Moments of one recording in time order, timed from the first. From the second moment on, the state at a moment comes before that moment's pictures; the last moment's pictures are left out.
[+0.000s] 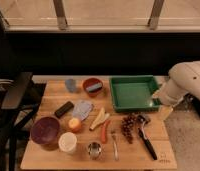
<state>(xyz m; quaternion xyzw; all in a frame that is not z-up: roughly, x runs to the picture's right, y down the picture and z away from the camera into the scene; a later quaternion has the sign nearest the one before) 0.297 0.097 0.693 -0.28 -0.05 0.02 0.96</state>
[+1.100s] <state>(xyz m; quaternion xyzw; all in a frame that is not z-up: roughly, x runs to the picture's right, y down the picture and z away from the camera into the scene) 0.127 0.064 0.683 -0.25 -0.14 -0.13 0.95</state>
